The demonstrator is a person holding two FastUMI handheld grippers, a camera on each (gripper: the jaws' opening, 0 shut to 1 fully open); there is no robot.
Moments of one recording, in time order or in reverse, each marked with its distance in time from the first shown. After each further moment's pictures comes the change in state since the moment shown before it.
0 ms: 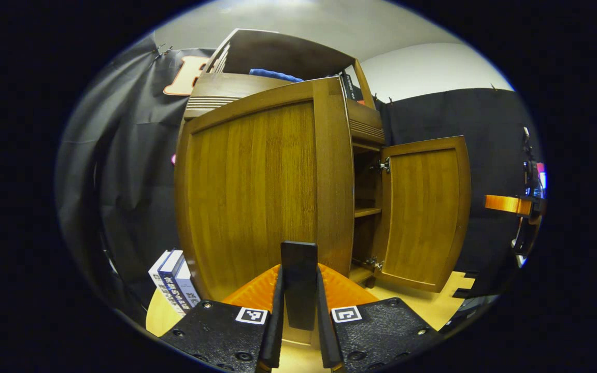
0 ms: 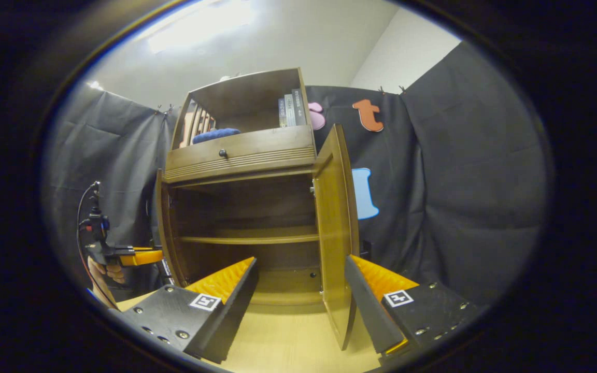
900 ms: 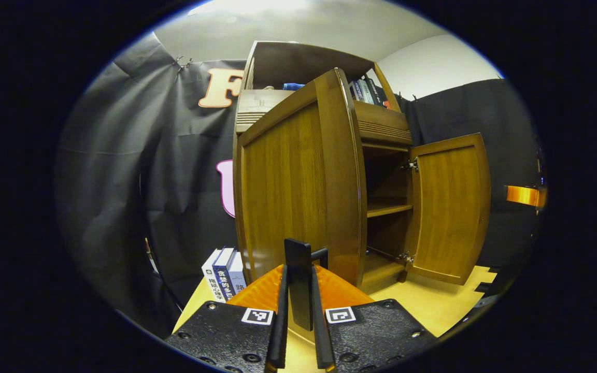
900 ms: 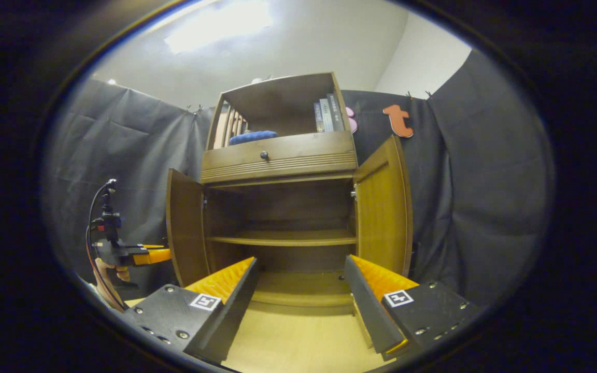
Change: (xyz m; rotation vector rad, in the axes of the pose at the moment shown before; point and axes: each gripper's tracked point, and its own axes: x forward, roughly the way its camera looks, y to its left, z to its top) left arm -0.057 0.049 0.002 0.041 -0.018 0.197; right arm -0.017 0.080 0.001 -0.040 -0.018 0.163
